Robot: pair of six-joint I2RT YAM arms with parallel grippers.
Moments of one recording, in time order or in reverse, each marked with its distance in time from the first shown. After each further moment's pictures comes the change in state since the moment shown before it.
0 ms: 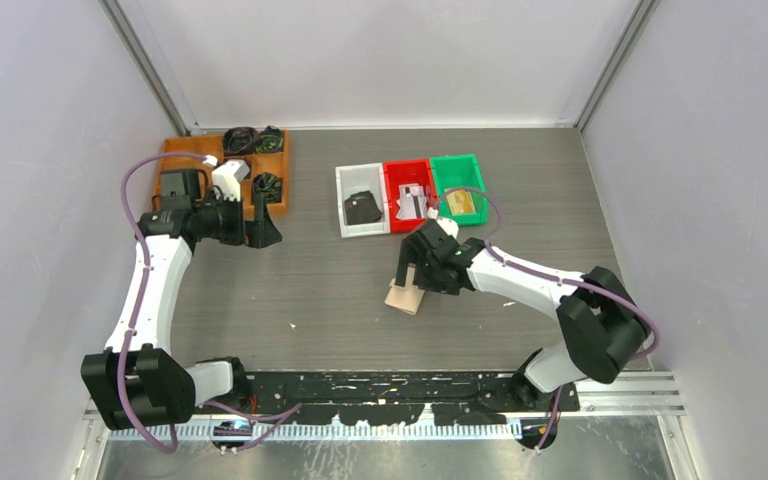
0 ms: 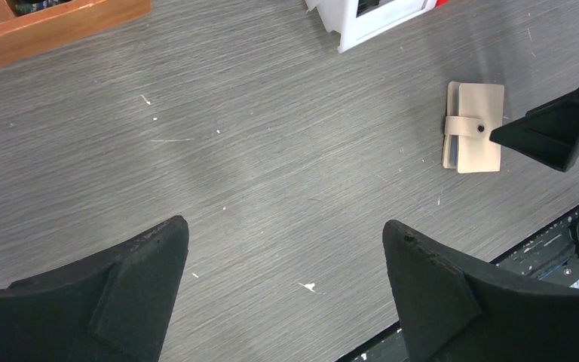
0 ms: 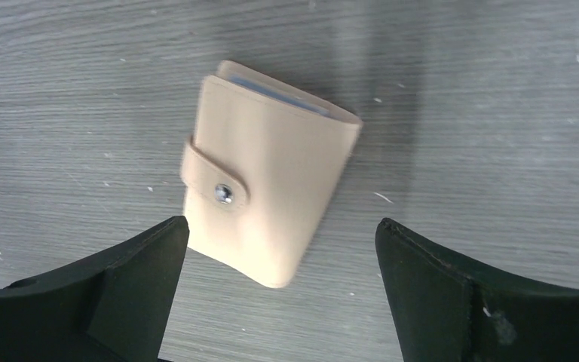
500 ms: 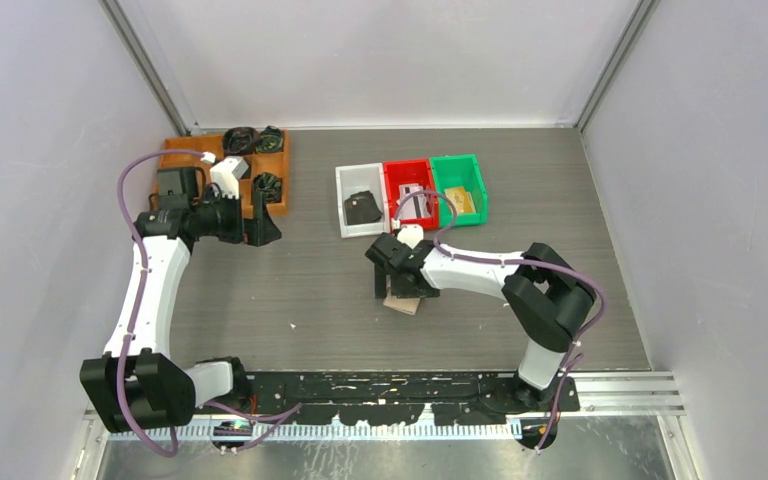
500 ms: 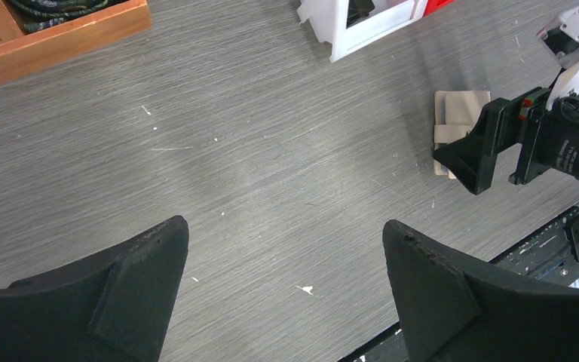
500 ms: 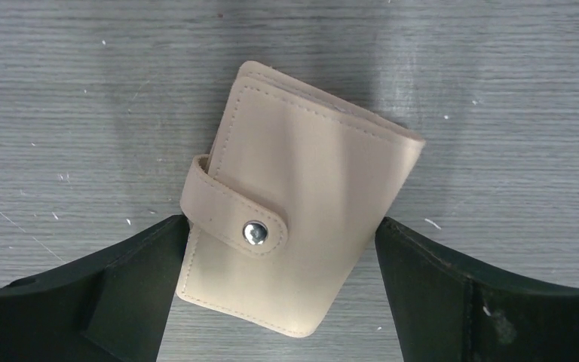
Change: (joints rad) left arm 0.000 -0.010 0.022 -0.008 0.011 0.000; right arm 0.161 0.291 0.203 -0.084 0.182 -0.001
